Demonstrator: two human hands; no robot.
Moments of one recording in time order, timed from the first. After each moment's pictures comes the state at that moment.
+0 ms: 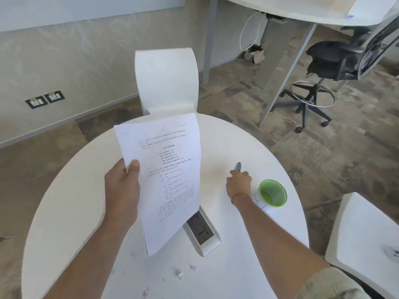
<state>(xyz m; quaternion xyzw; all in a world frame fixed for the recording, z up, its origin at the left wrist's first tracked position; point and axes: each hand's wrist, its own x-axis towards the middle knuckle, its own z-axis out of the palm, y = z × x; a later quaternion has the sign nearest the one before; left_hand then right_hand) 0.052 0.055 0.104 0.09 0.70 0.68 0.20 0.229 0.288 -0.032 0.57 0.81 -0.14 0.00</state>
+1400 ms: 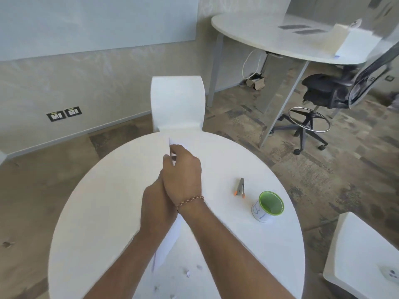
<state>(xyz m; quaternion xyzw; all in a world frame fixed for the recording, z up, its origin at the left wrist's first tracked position) 0.109 0.010 0.160 0.31 0.81 0.48 0.12 0.128 0.086 0.204 0.37 0.80 -0.37 -0.30</state>
